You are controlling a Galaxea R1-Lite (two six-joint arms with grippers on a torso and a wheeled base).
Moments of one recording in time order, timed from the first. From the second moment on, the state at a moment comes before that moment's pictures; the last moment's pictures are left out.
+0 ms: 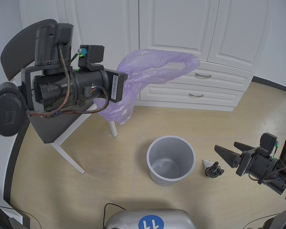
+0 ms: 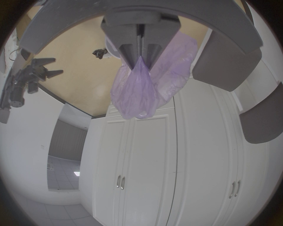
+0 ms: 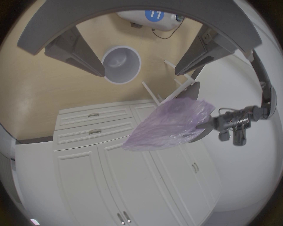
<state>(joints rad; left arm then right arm) -0.65 1.62 -1.29 -0.19 0.06 0.08 0.67 1.24 -0.34 -0.75 -0.25 0.33</state>
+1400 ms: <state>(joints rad) -0.85 1.60 -1.10 -0.38 -0.20 0.10 0.41 1.75 -0.89 -0.77 -0.05 0.66</state>
